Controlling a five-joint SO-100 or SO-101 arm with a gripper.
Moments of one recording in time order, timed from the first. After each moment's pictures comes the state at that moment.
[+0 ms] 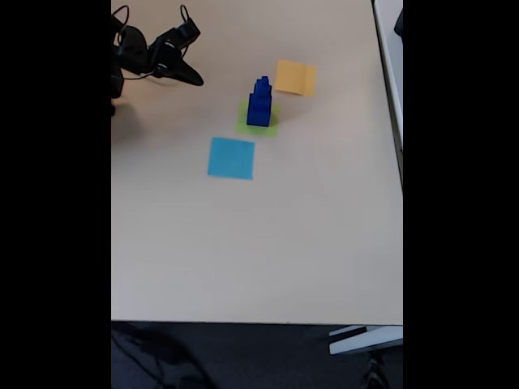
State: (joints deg) arm 5.8 187.2 181.8 37.3 22.8
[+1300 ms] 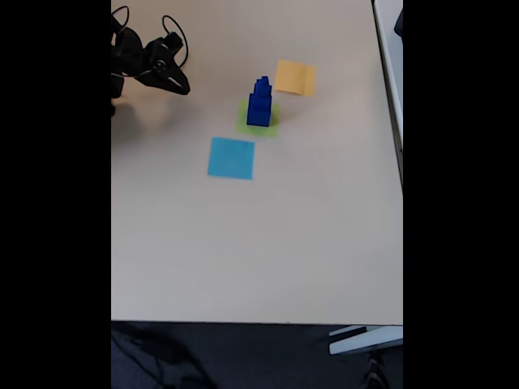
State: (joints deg) arm 5.4 192.3 181.8 54.5 -5.4
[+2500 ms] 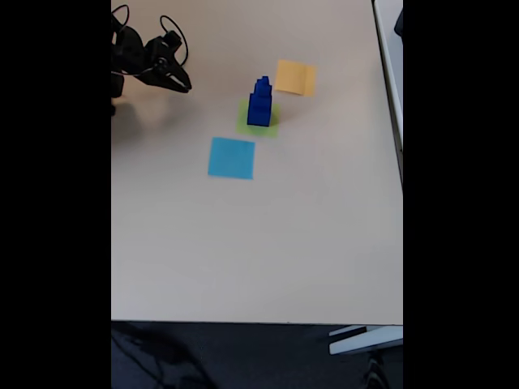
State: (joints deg) arm 3.7 192.3 181.8 54.5 -6.9
